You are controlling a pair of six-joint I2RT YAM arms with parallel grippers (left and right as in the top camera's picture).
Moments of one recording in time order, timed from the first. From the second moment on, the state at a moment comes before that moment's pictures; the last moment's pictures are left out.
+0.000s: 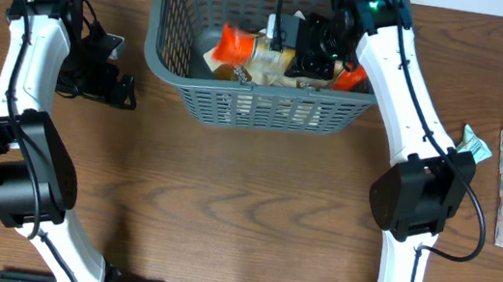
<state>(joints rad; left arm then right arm) 0.21 1.98 1.64 -1.24 0.12 0.41 0.32 2.22 2.22 -1.21 -0.39 -1.15</state>
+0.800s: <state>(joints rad) 0.21 1.98 1.64 -1.24 0.12 0.41 -0.02 1.91 2.68 -1.16 -0.15 -0.44</state>
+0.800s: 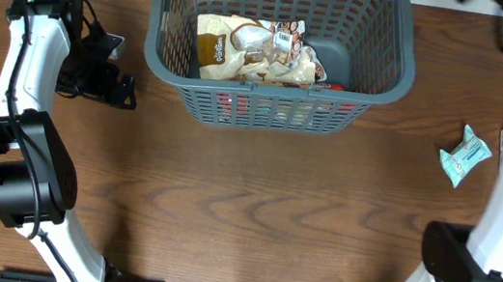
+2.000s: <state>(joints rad) 0.21 1.98 1.64 -1.21 0.12 0.41 -0.36 1.97 1.68 -1.04 0.17 0.60</state>
